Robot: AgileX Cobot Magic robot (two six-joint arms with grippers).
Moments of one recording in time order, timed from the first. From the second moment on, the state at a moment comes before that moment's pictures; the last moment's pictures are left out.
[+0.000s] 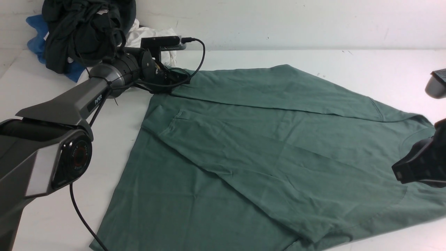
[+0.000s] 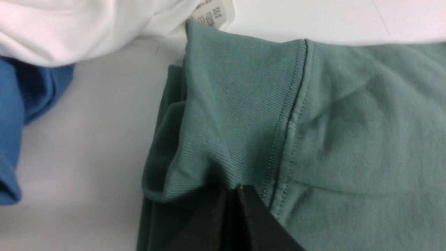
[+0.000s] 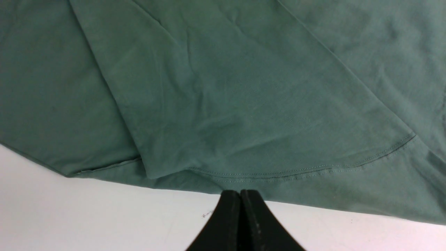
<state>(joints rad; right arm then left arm) 0.22 1.16 -0.96 0.19 1.05 -0.22 -0.17 2.59 -2.27 -0.09 0.56 -0.13</state>
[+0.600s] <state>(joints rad) 0.22 1.16 -0.96 0.19 1.05 -0.22 -0.22 2.40 -2.27 -0.04 0.80 0.10</state>
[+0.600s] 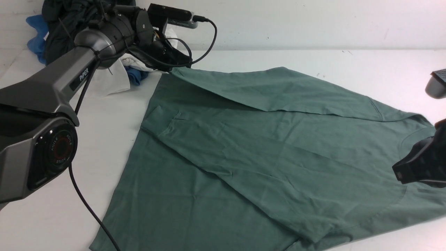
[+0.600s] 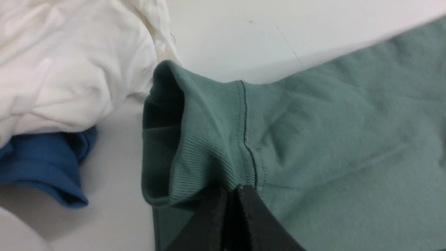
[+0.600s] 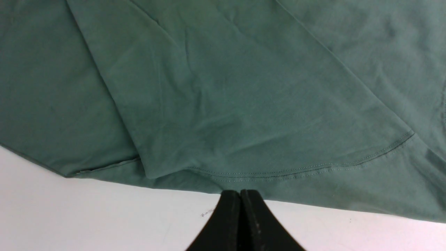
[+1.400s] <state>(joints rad) 0.22 1.16 -0.96 0.18 1.09 -0.24 -0.26 2.05 -2.07 0.04 1.24 0.15</state>
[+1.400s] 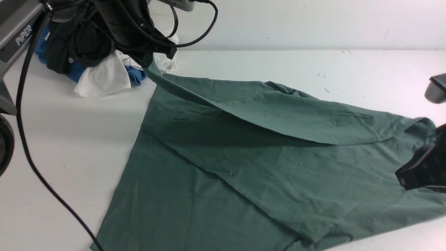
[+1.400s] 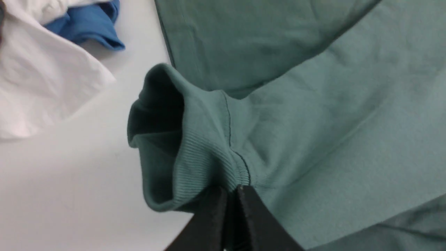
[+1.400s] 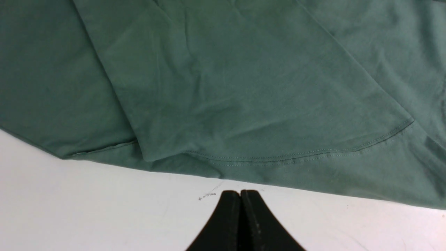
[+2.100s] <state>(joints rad) 0.22 1.16 -0.98 0.18 1.14 -0.24 -0.26 2.00 -1.63 0.04 1.23 0.15</state>
